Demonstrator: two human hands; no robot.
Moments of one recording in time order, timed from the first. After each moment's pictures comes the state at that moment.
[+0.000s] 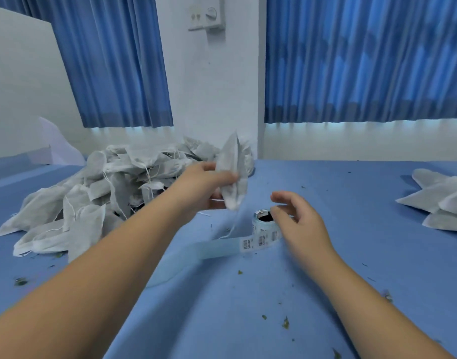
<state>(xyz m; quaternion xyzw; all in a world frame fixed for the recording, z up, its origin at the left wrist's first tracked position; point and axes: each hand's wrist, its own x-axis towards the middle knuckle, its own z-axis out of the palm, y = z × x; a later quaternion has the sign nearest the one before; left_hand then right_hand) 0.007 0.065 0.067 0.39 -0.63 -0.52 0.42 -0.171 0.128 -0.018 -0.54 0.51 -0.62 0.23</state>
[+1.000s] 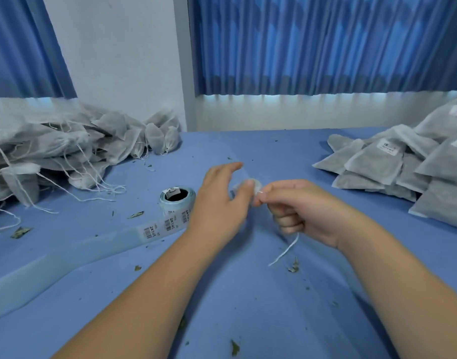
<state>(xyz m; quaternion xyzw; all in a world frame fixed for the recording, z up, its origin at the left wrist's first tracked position) -0.171 0.090 -0.036 0.36 -0.76 -0.29 0.46 -0.309 0.173 -0.005 -0.51 0.56 -0.46 0.46</state>
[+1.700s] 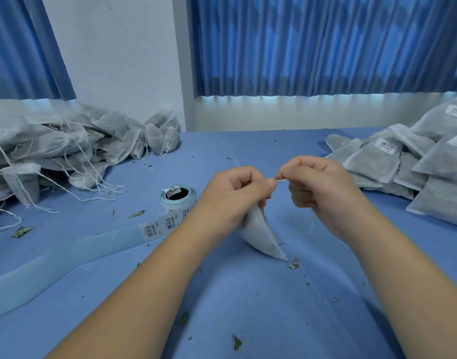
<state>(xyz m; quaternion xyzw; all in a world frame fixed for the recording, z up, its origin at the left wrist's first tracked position) -0.156 0.123 -0.001 0.19 -0.72 -0.55 0.38 -0.312 0.184 0.006 -0.51 0.53 -0.62 0.29</state>
